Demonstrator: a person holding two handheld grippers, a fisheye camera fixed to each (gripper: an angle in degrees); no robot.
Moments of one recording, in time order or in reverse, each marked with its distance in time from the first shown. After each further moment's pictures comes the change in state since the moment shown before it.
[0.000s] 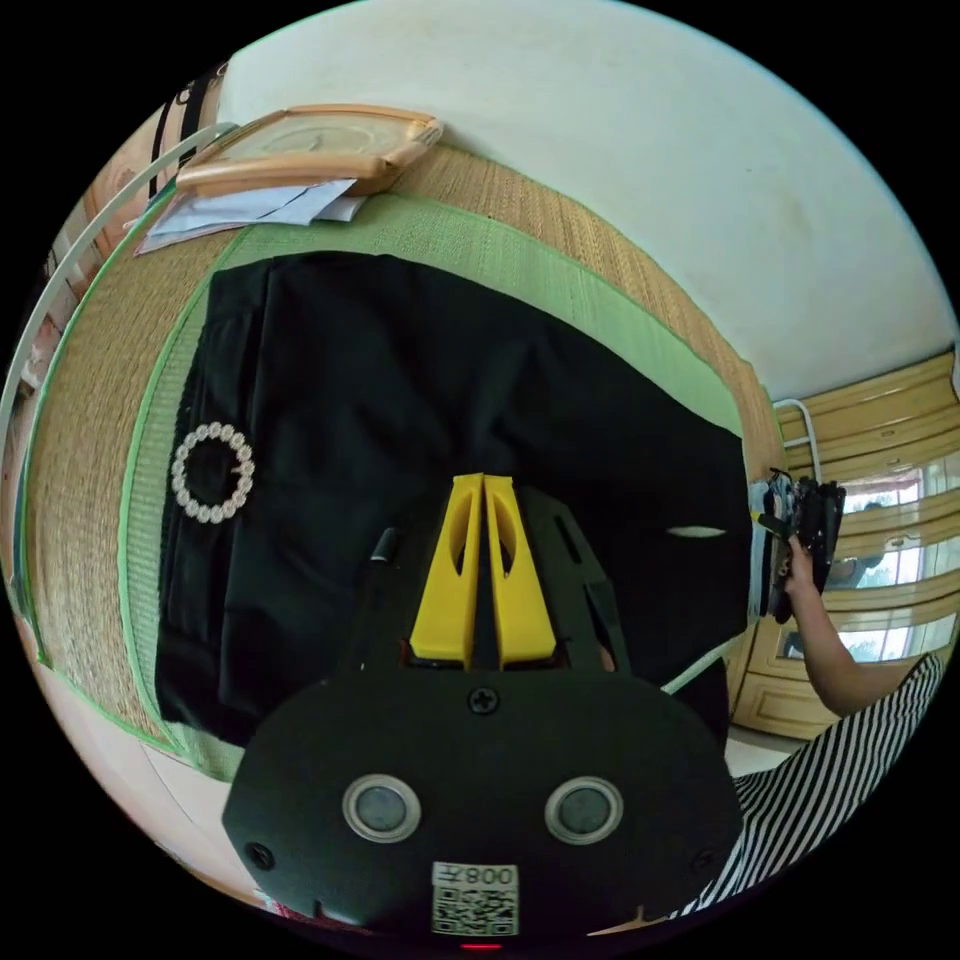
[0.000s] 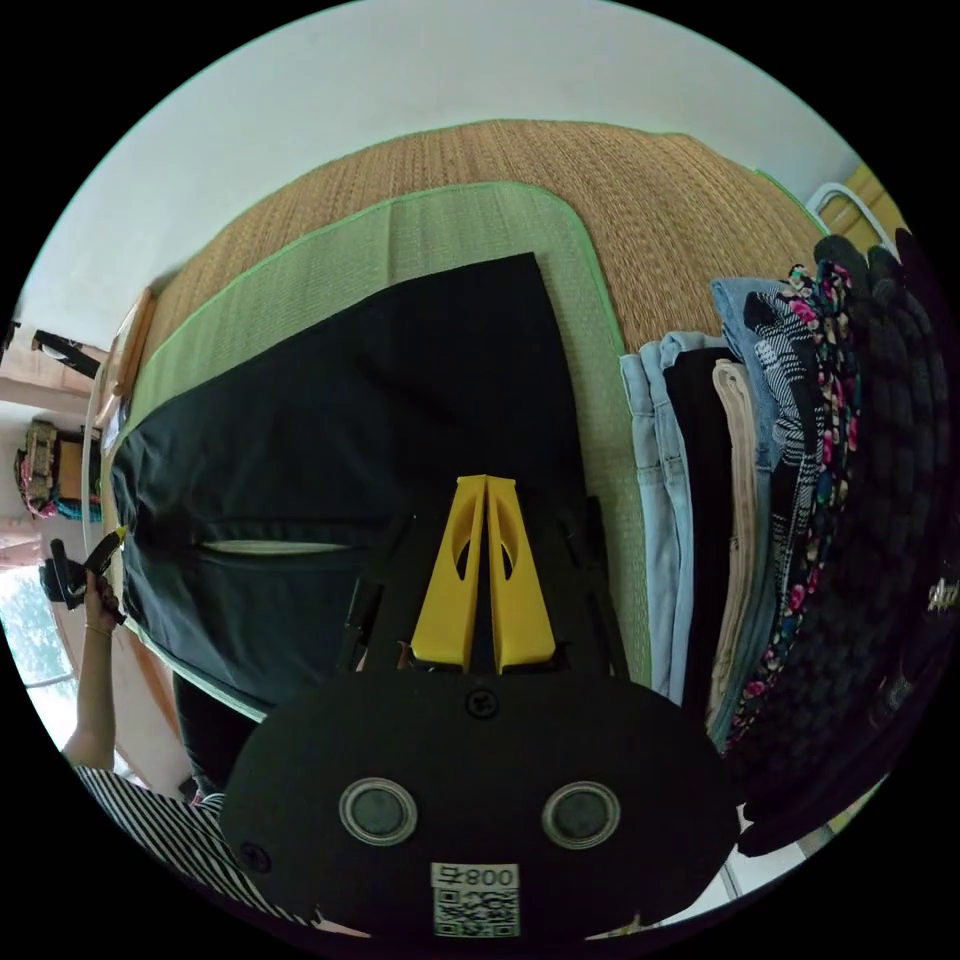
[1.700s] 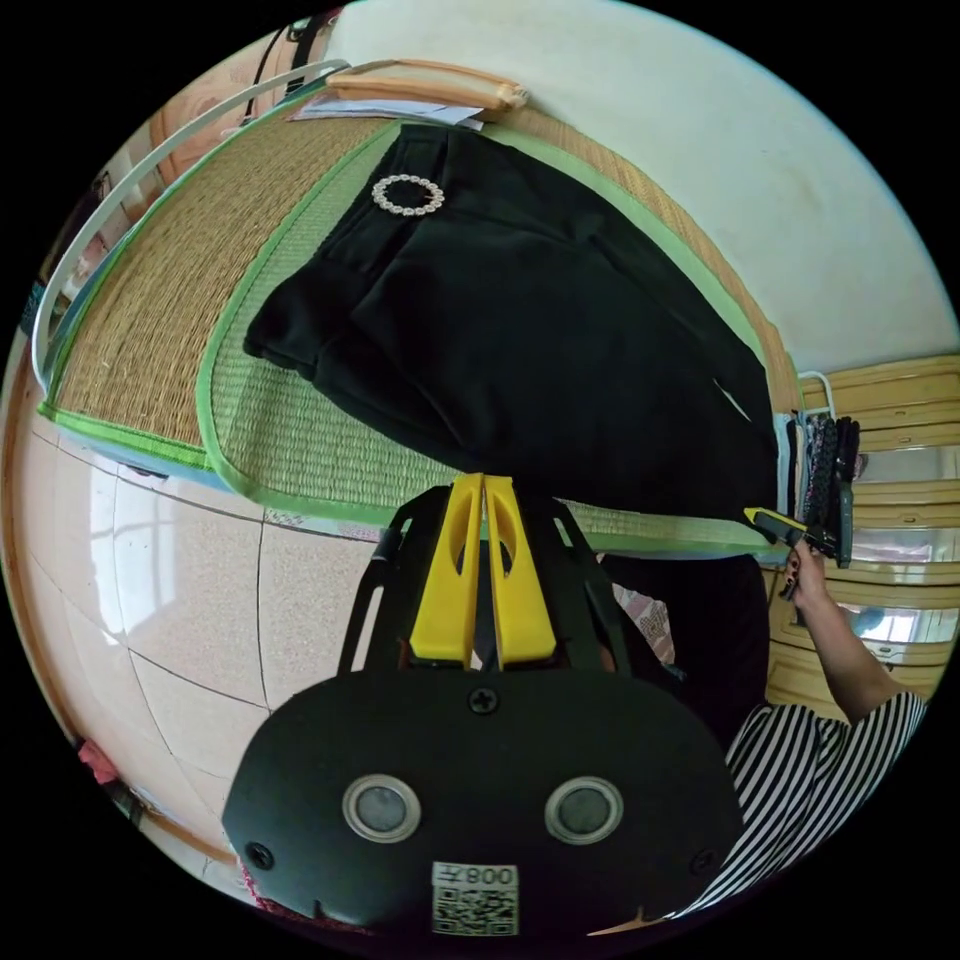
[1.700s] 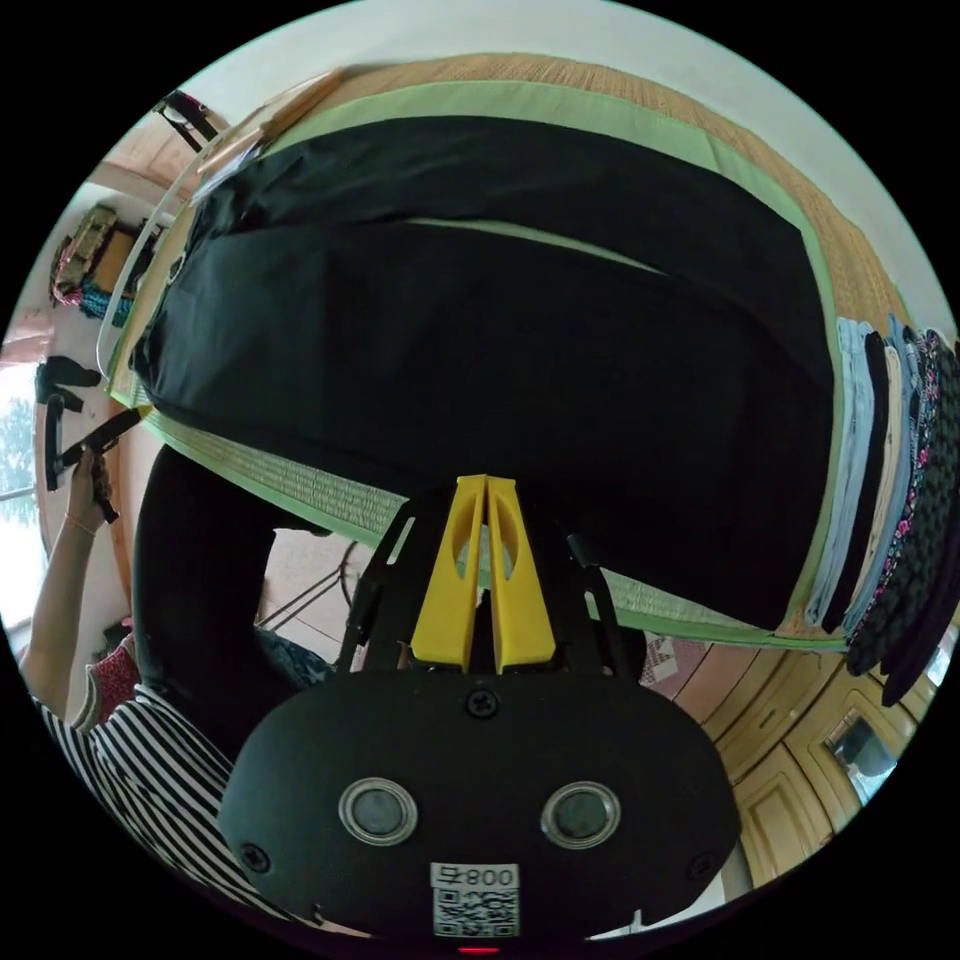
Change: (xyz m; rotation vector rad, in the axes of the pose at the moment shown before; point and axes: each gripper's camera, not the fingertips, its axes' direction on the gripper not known) left arm -0.081 0.244 -0.100 -0.072 -0.051 -0.100; right arm -0.203 0.284 0.022 -0.181 0.008 -0.345
